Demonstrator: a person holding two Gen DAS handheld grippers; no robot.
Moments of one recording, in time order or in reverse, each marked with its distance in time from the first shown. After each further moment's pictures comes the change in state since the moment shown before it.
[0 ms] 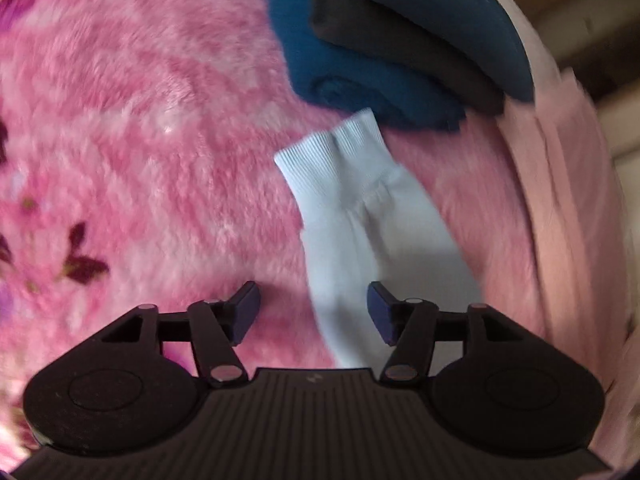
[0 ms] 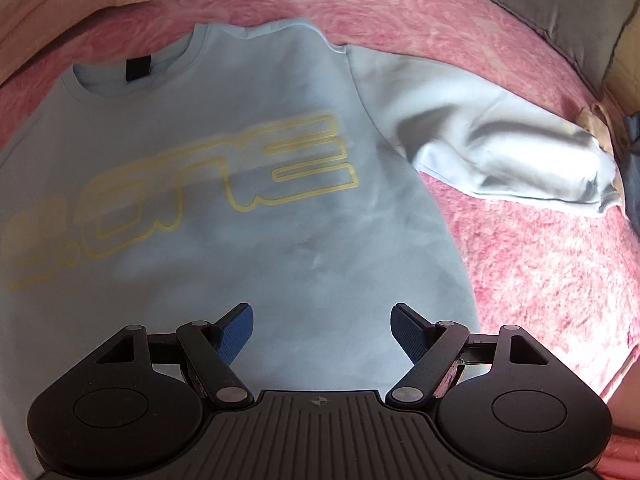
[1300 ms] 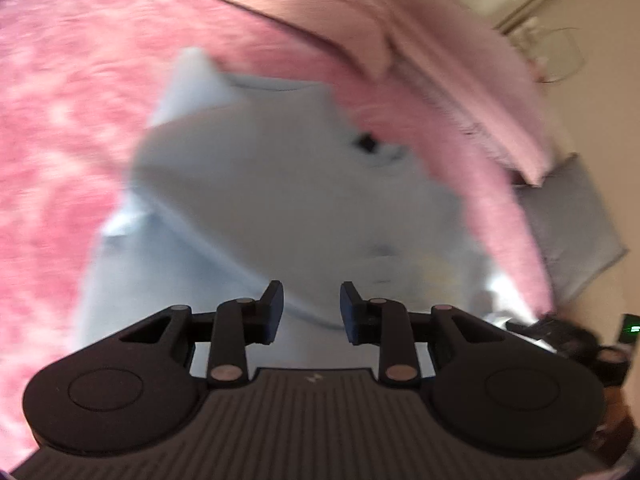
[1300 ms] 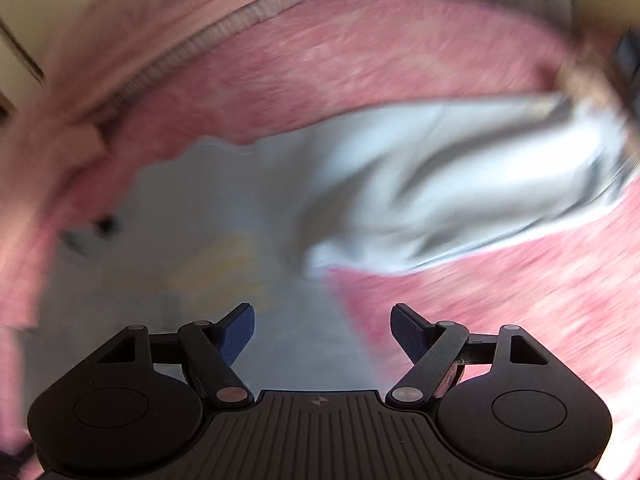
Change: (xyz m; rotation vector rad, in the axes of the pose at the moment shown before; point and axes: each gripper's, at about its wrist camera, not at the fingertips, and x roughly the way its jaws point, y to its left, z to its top) left arm -0.048 -0.160 -0.281 0.980 0.473 -0.347; right arm -0.001 -0.145 0.047 0.335 -0.123 0.380
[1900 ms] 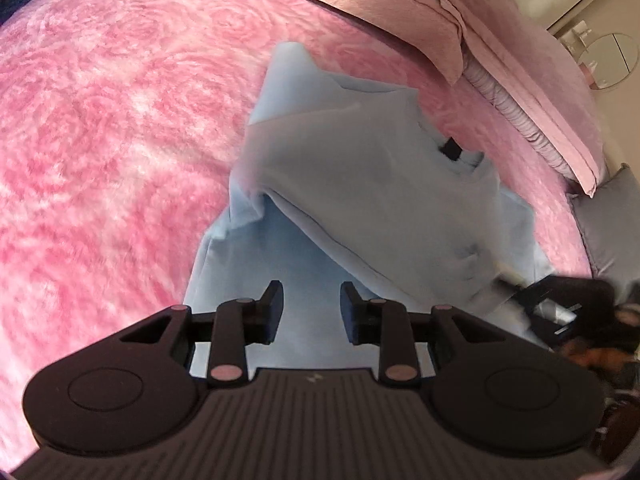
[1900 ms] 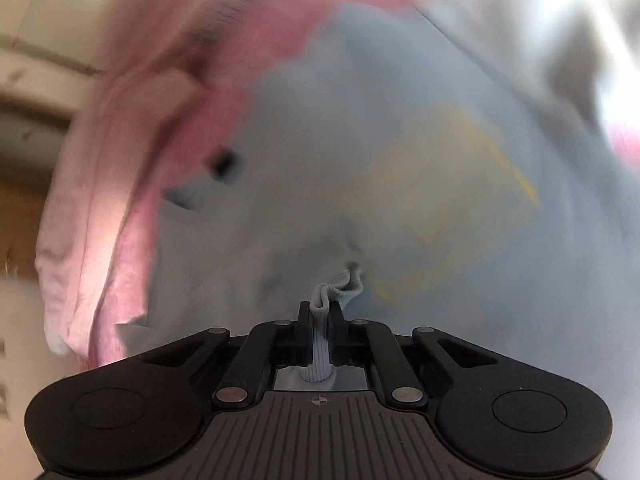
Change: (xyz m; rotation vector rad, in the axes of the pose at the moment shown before) left arm 0.007 0.038 0.004 -0.026 -0.002 0.109; right arm 0.076 0.093 -0.018 0.030 0.066 0.367
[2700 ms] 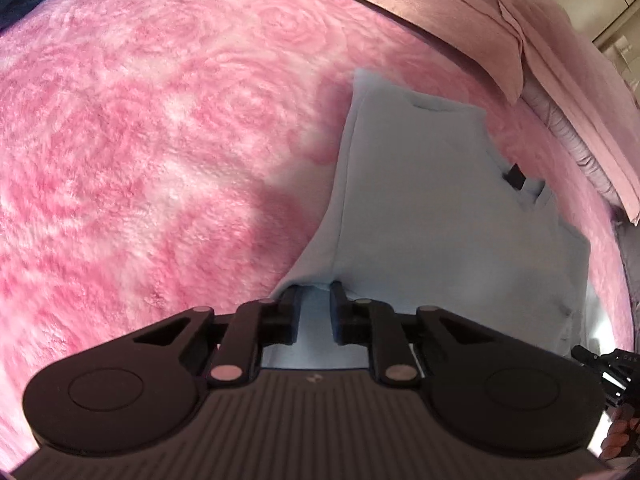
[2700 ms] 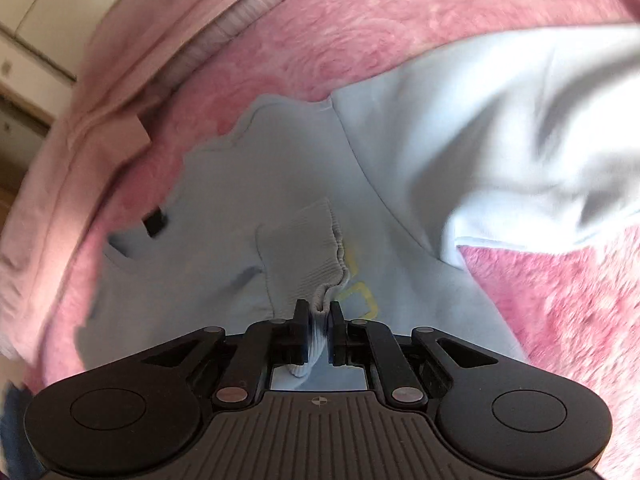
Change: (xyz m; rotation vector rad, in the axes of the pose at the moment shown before) left arm 0.030 0.022 0.014 -0.050 -0.023 0.119; right arm -0.022 -0.069 0.032 0.002 -0.049 -0.175
